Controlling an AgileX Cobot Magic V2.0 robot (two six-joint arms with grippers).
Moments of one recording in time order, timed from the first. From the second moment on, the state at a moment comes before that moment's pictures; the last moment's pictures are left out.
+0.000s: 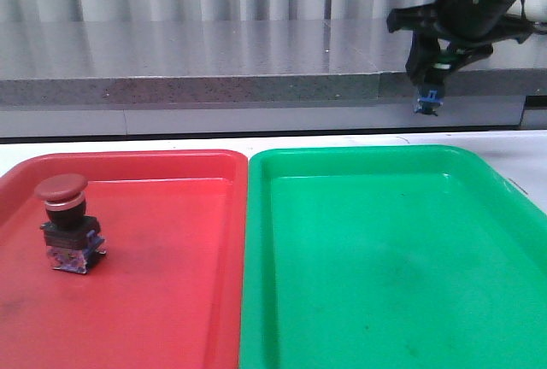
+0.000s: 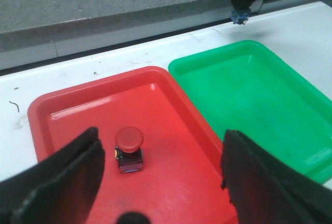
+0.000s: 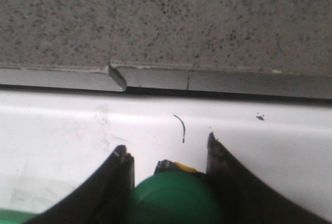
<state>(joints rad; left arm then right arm) -0.40 0.45 -0.68 -0.13 0.73 0.01 0.09 1.99 -1.65 0.22 0.55 -0.06</state>
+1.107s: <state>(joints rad) -0.40 0.45 -0.68 -0.13 0.73 0.01 0.47 1.32 -0.85 0.21 0.41 -0.21</state>
